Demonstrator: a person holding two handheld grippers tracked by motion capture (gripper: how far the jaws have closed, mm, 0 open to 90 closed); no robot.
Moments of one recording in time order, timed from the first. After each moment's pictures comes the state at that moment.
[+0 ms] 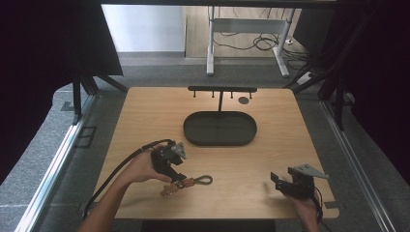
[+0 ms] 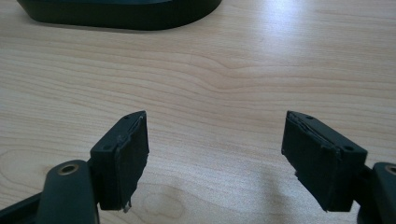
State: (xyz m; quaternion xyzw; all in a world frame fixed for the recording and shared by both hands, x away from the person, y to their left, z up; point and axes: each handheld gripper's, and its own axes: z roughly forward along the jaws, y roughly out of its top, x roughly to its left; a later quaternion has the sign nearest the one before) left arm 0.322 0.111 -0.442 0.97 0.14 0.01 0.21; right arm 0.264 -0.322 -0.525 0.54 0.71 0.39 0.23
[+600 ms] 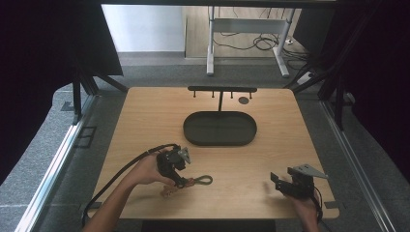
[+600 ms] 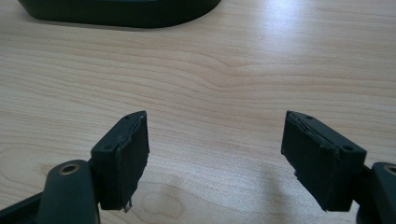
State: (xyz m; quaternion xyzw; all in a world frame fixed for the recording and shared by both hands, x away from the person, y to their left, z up) left arm 0.324 0.098 -0.466 0.97 0.13 -0.01 0.19; right arm 0.265 -0.322 -0.526 0.54 0.71 0.39 0.23
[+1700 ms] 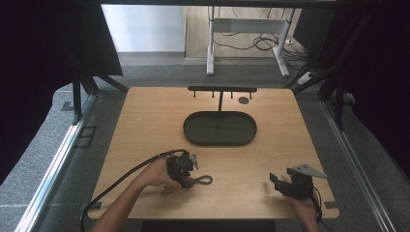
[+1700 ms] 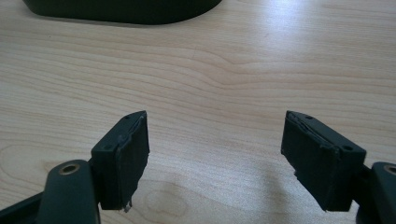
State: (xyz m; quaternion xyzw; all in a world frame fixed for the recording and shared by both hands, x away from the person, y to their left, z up) left arm 0.331 0.075 -0.500 0.98 0.13 -0.04 0.15; right arm 0.265 -0.320 -0.527 0.53 0.72 0.39 0.23
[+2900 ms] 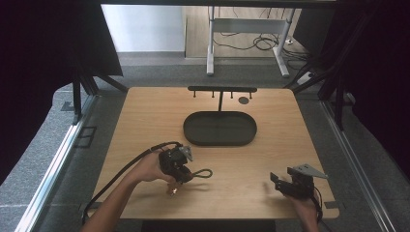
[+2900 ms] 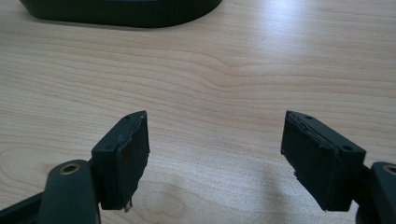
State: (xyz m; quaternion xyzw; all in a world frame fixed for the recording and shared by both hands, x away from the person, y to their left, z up) left arm 0.331 0.098 -0.455 0.97 0.13 -0.05 0.22; right arm 0.264 -0.321 -0.526 0.54 0.71 0.39 0.23
